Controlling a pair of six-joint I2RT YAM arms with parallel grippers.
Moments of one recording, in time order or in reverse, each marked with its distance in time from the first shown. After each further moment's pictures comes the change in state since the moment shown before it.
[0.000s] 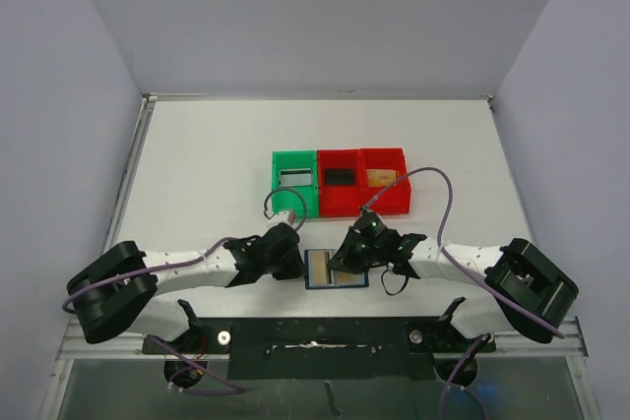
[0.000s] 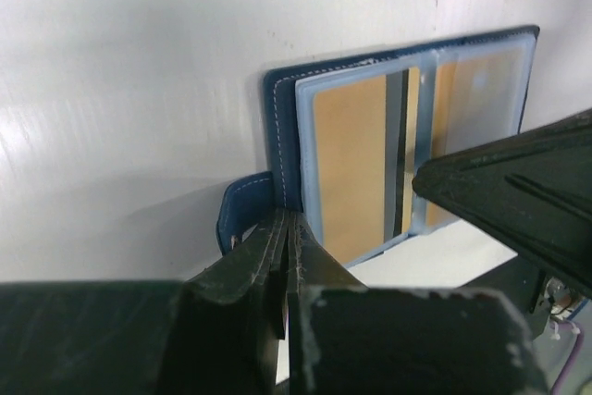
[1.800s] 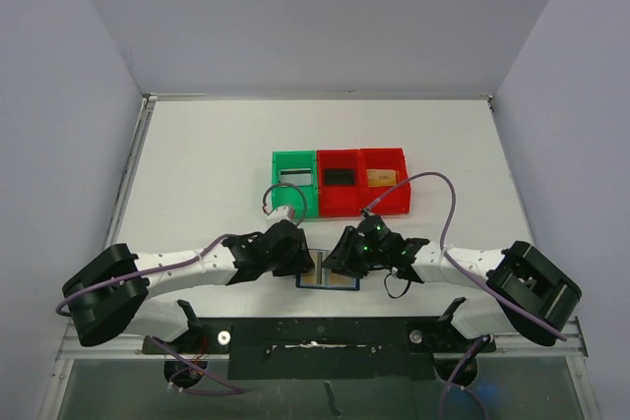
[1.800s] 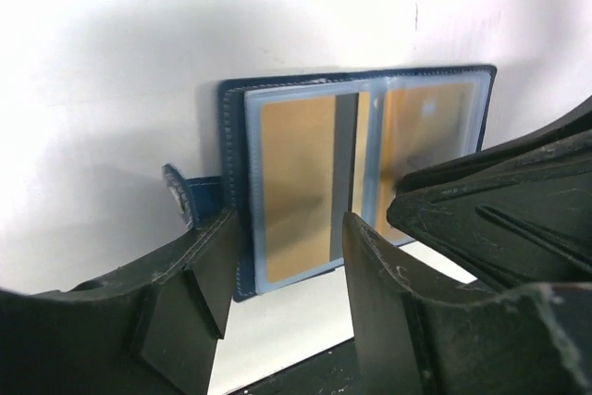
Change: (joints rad) left arm -0.021 -0.021 0.062 -0.100 -0.046 -0.013; right arm 0.000 -0.025 -0.048 0.070 -0.038 0.029
